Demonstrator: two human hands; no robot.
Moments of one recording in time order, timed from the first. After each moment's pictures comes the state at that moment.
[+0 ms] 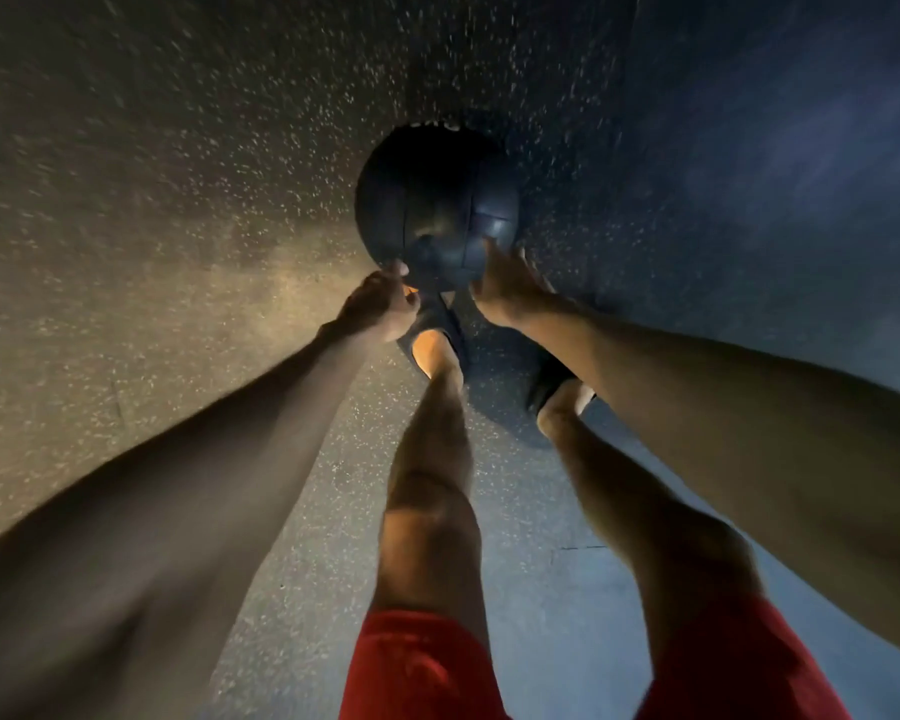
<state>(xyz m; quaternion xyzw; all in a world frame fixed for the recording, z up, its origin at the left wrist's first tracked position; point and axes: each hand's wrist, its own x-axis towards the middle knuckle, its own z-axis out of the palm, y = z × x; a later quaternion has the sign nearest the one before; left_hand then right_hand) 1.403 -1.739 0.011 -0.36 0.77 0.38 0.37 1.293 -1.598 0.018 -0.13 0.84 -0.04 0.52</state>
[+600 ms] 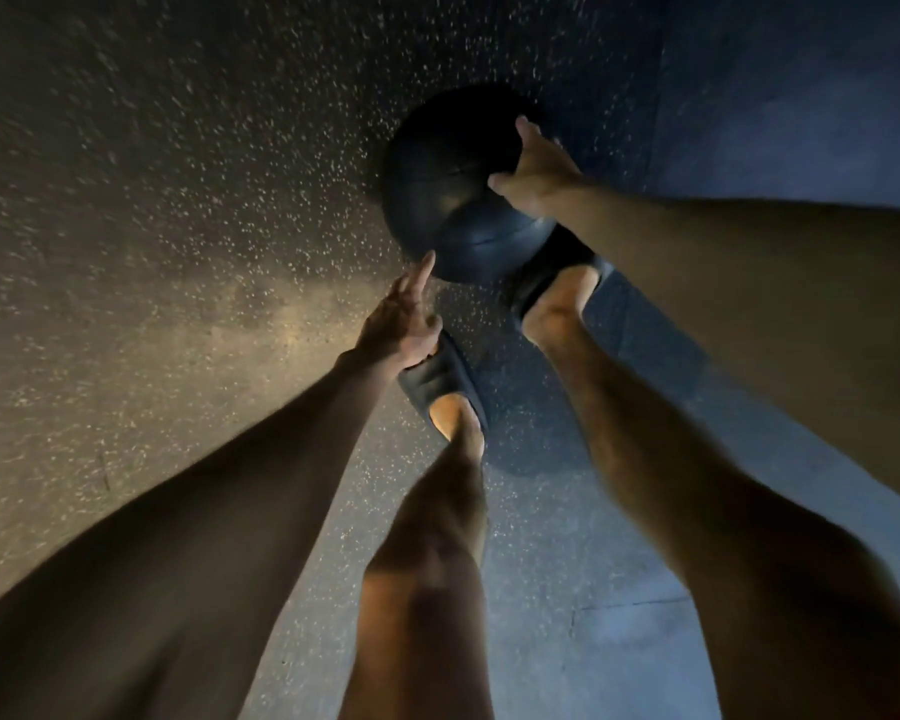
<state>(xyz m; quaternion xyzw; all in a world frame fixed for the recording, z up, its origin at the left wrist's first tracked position) 1.346 -1.798 -0.040 -0.27 0.79 0.43 0.35 1.129 -1.709 -0.041 -0.07 0.88 -0.10 0.46</state>
